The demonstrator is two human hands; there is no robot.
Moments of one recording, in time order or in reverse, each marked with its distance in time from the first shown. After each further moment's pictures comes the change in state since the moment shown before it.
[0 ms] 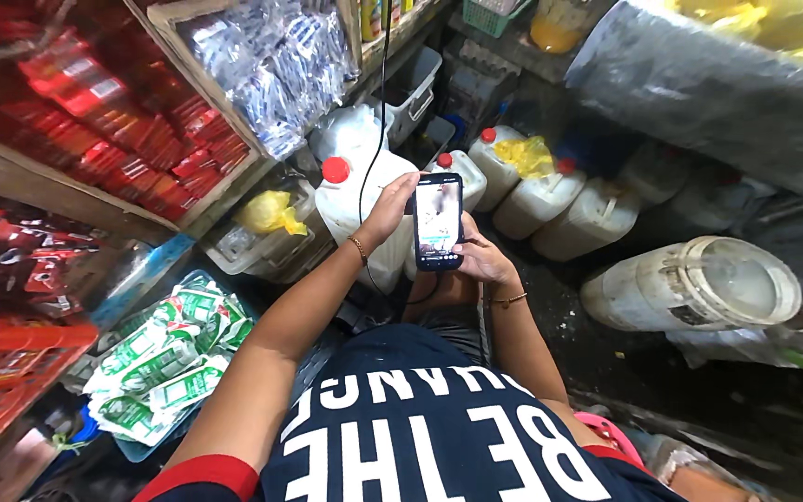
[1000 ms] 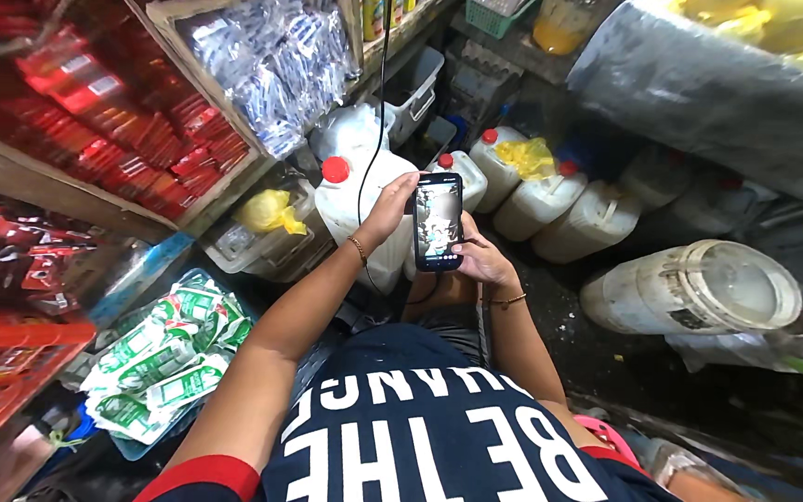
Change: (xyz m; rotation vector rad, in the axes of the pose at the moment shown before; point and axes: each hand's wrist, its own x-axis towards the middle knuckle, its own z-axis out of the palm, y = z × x) left_hand 0.001 0.002 0.002 0.022 0.019 0.003; right_hand 0.002 -0.003 0.001 0.015 -0.050 -0.051
